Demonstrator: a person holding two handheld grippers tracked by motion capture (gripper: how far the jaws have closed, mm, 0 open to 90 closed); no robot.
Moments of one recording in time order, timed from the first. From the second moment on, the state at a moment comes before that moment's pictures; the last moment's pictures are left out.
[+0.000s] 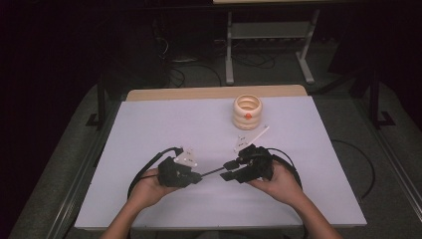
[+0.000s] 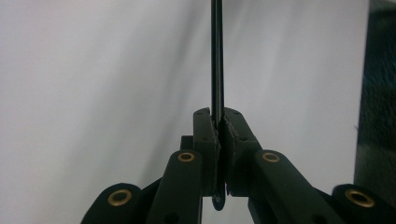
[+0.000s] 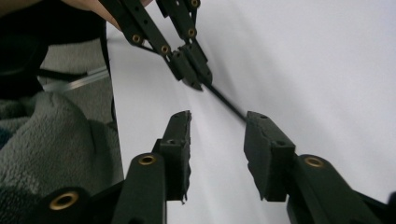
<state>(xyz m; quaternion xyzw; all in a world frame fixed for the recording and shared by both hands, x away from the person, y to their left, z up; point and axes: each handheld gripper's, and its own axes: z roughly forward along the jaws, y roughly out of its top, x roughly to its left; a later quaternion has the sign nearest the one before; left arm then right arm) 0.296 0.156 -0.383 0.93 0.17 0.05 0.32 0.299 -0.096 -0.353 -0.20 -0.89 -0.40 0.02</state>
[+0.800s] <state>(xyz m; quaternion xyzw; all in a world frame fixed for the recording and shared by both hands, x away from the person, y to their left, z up) 0.295 0.154 -0.379 0.89 0.22 0.09 0.40 0.336 -0.105 -0.378 -0.33 -0.79 -0.51 0.07</state>
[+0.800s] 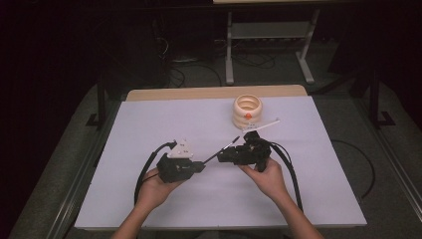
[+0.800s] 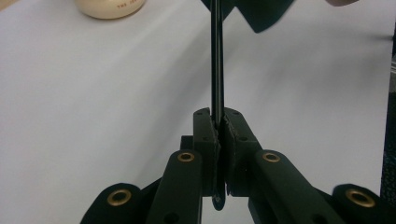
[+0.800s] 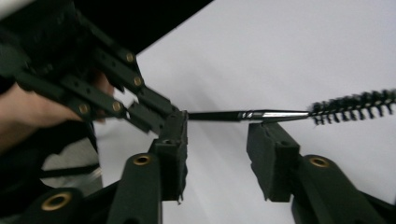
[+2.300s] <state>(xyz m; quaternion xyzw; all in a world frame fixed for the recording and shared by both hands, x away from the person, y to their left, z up) 0.286 0.157 -0.396 0.88 0.24 0.08 0.41 0.339 -0.117 -0.362 -0.33 -0.82 -0.46 0.06</state>
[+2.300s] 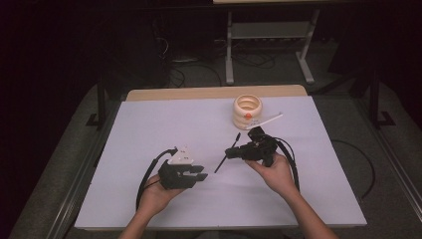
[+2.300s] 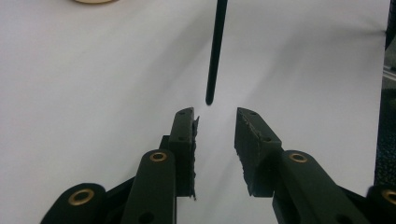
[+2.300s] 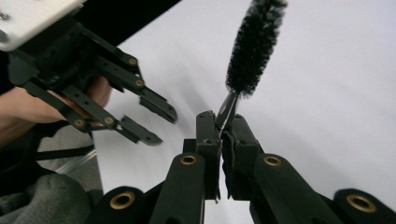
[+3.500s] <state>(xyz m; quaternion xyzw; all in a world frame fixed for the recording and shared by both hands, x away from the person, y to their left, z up) 0.273 0.189 -0.411 0.85 0.28 0.09 0.43 0.379 -0.142 -0.319 -0.37 -0.82 -0.43 -0.01</state>
